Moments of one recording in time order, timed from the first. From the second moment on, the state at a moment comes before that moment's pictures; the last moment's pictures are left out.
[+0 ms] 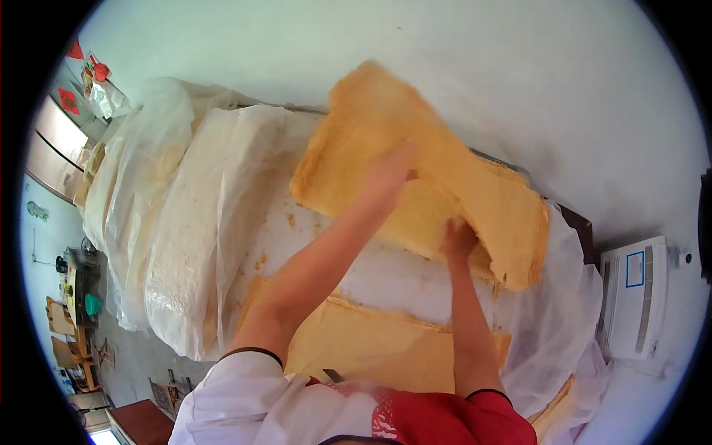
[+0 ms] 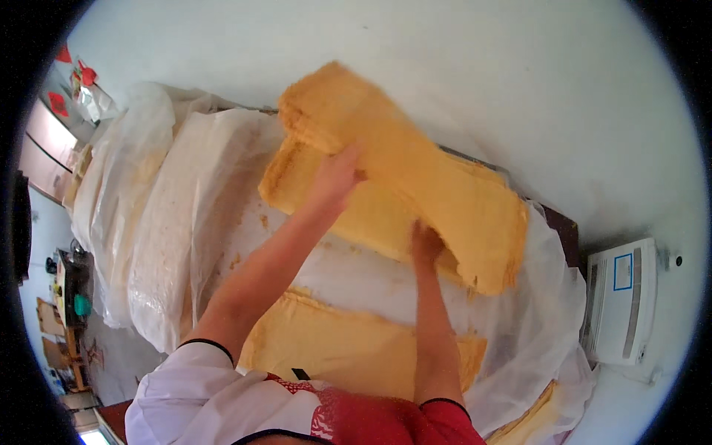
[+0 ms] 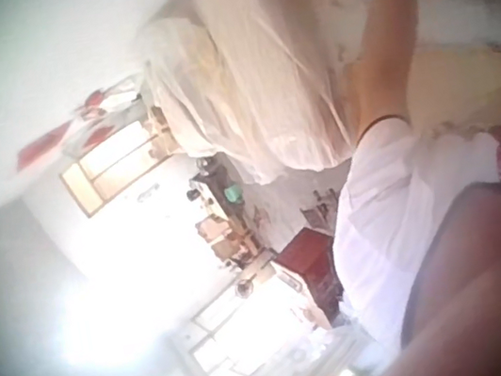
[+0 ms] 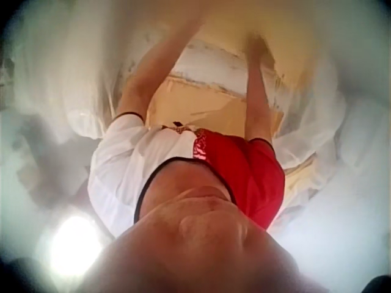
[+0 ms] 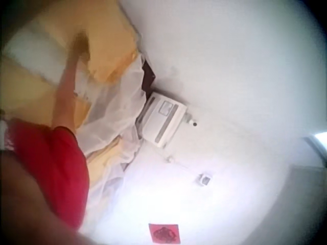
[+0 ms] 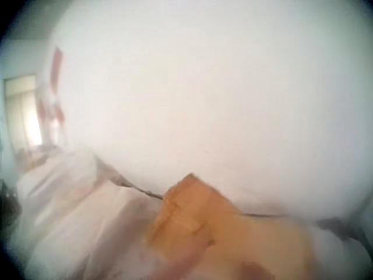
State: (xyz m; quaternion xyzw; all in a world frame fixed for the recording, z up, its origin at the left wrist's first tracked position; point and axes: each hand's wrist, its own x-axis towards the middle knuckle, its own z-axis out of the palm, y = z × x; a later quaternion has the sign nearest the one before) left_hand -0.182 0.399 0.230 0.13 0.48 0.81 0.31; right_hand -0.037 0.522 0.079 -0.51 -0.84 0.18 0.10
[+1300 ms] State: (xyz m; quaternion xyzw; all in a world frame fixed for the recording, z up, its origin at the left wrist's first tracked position) left_hand 0.018 -0.062 -0.011 -0.30 0.51 0.72 0.36; right_hand 0.382 0.370 -0.025 -0.59 -0.38 0.70 0.12
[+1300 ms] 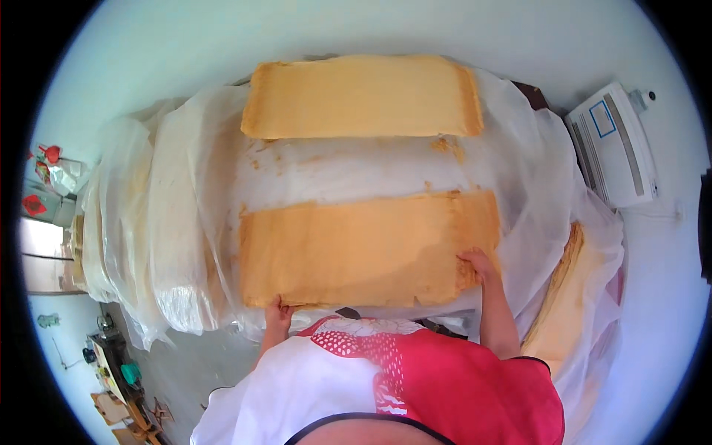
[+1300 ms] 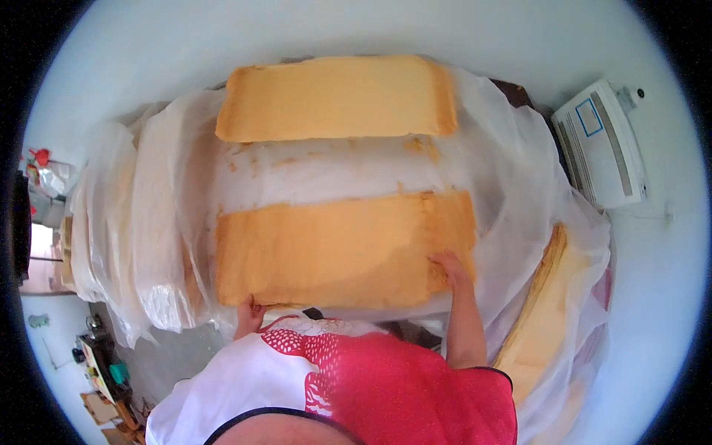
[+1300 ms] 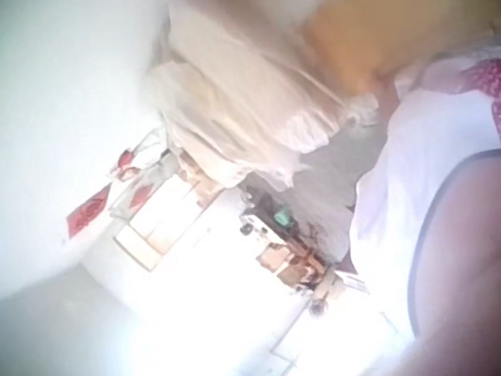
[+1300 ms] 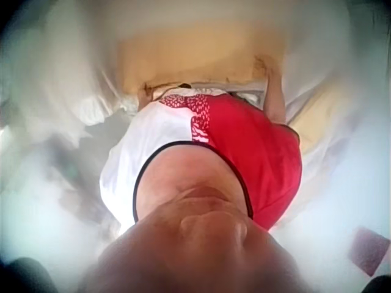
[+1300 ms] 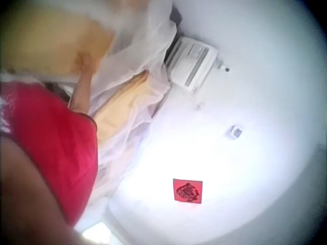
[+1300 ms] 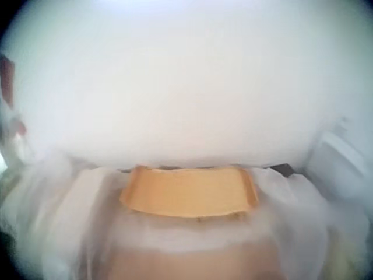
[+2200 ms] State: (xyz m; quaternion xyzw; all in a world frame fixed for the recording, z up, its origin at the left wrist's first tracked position) left_hand 0.215 0.176 0.038 0.75 0.60 0.10 0.26; right_hand 0.708 0.153 0.011 -0.90 -0.37 -0.06 0.23
